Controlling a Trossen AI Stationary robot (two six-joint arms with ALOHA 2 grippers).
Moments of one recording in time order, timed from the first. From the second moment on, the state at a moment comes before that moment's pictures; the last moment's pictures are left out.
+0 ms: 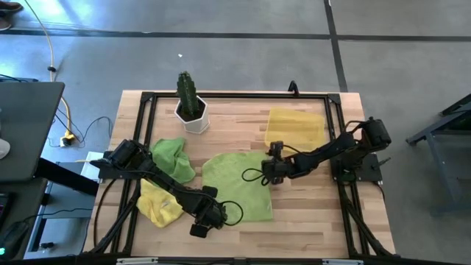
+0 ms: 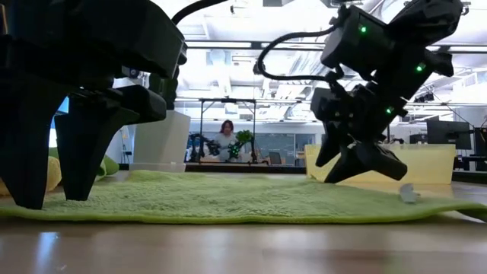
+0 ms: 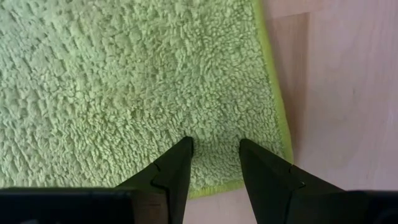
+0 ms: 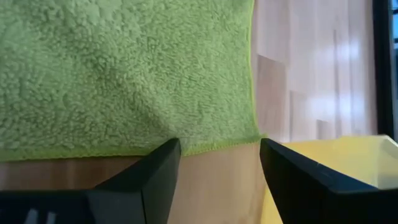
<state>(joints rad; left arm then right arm) -0.44 2.03 1.29 -0.75 0.01 -0.35 0.19 1.70 0.72 -0.16 0.60 -0.14</state>
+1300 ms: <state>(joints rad) -0.59 2.11 1.44 -0.87 -0.21 -0.26 0.71 1.77 0.82 -0.05 0.48 0.25</state>
